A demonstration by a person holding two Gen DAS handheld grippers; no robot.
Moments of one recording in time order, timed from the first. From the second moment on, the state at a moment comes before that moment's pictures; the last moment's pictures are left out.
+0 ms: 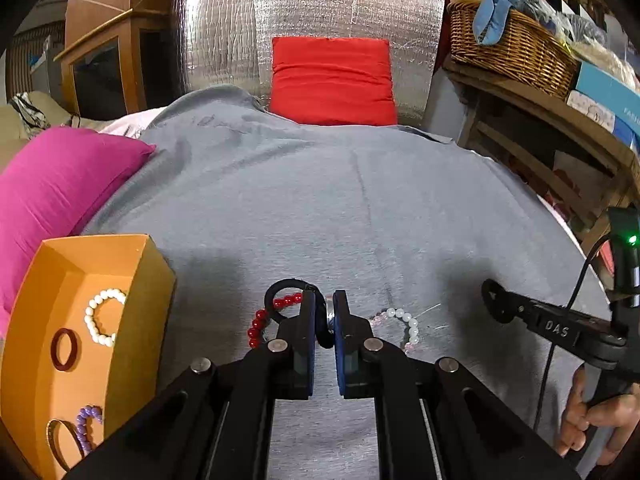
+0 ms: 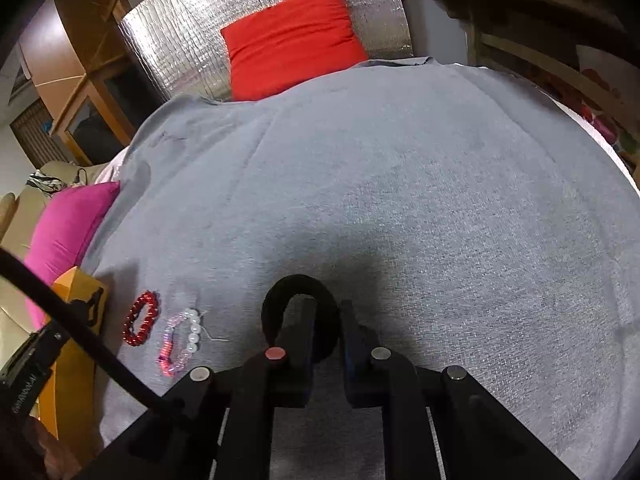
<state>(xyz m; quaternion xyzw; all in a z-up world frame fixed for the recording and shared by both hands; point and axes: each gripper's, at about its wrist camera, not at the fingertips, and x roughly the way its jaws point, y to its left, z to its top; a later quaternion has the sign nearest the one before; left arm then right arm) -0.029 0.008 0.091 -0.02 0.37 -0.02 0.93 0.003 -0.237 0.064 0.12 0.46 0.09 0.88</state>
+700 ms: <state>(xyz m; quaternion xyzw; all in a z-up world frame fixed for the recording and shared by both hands) -0.032 -0.011 0.087 0.03 0.37 0.01 0.93 -0.006 -0.236 0.081 0.11 0.43 0.11 0.89</state>
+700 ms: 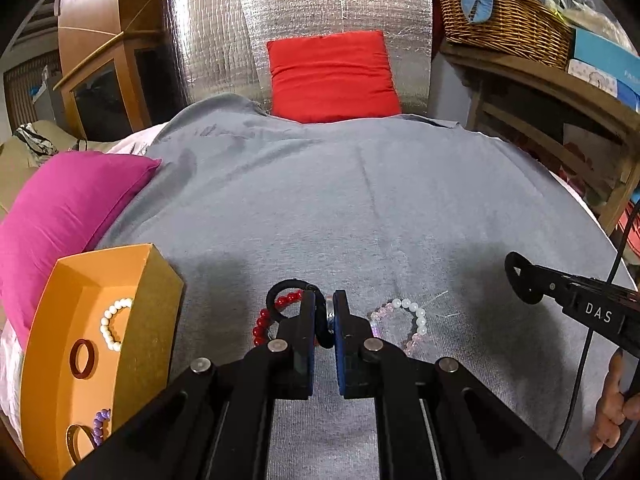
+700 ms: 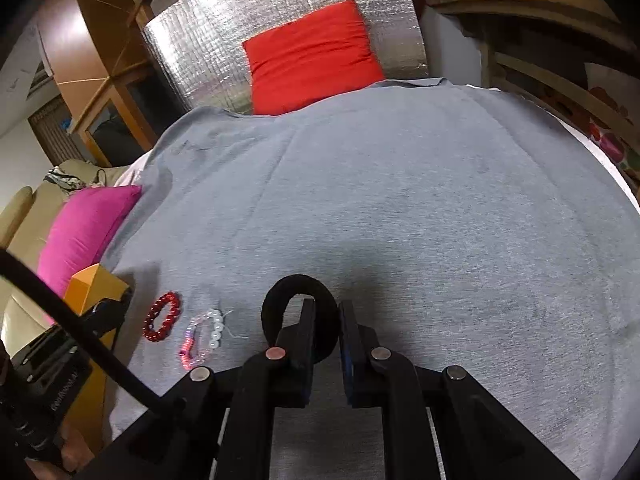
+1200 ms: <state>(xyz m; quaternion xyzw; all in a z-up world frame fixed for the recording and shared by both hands) -0.062 0.002 0.106 0.03 0.34 0.05 0.94 -0.021 -0.208 0.092 0.09 0.41 0.14 0.90</state>
